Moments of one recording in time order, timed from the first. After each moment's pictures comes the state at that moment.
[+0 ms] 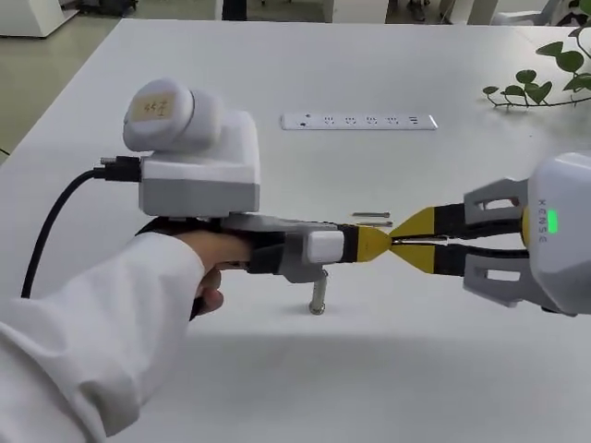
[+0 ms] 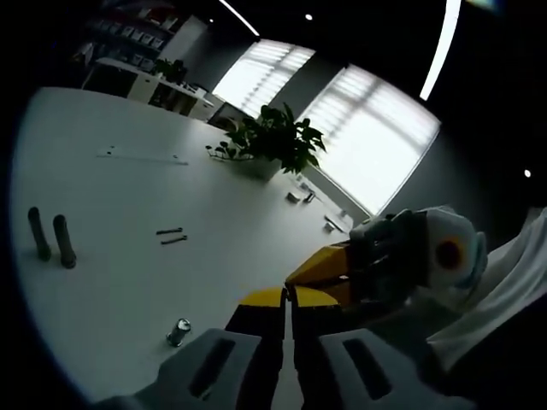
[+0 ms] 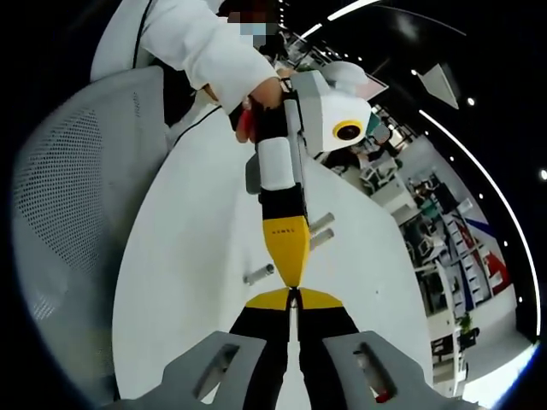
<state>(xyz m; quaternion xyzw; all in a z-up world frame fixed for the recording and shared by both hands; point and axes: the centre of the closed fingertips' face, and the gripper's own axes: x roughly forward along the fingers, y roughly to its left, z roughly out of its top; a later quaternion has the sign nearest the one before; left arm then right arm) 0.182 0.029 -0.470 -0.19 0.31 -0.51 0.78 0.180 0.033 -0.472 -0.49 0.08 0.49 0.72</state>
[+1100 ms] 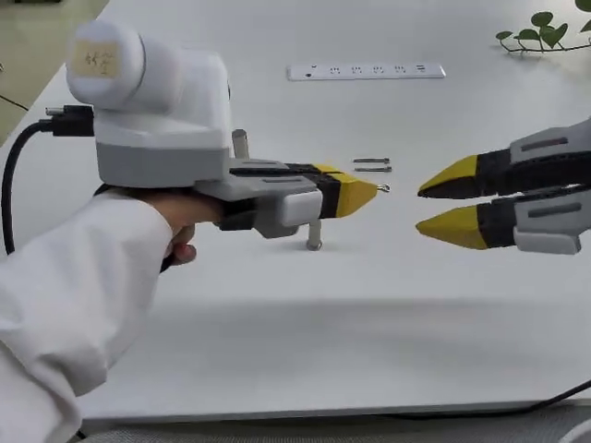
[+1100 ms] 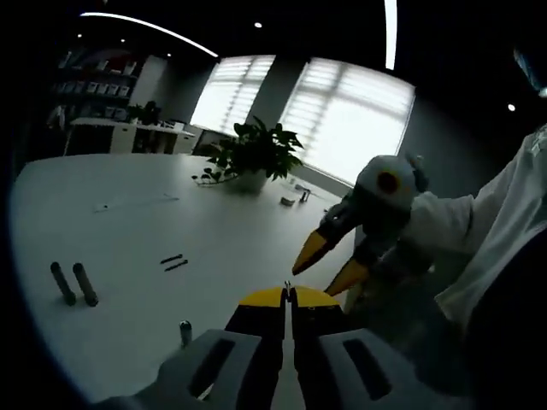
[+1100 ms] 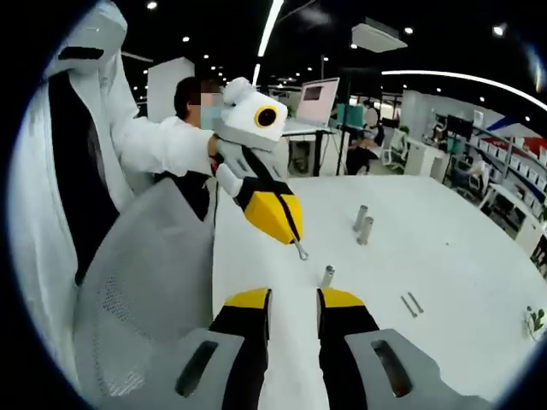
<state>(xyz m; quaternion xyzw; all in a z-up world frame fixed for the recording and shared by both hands) 0.144 0.039 -0.445 -0.07 0.22 -0.54 0.81 0.135 0.006 -0.461 -0.15 0.22 0.60 0.76</state>
